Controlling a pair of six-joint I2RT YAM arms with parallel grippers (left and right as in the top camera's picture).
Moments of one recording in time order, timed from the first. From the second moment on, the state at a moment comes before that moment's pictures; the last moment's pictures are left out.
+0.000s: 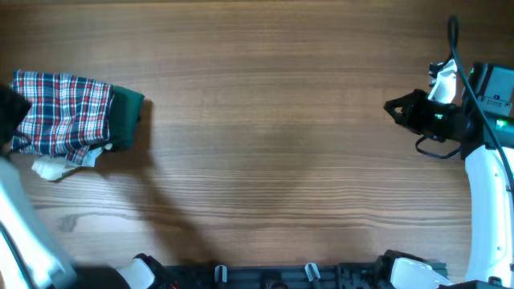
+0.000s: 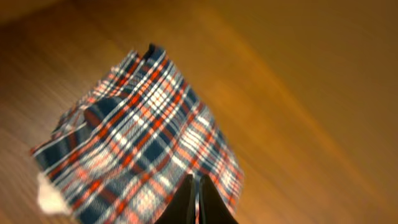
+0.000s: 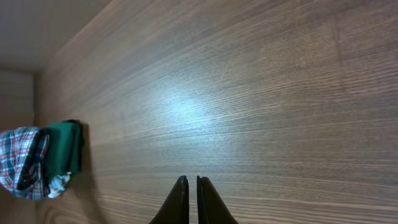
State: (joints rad) left arm 0.68 1.43 1.40 -0.72 0.26 -0.30; right arm -0.26 1.32 1.18 -0.90 -0.58 0.21
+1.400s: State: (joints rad) left arm -0.23 0.97 1.56 -1.14 -0.09 0.00; right arm -0.26 0.89 1.17 -0.64 -0.78 0.02
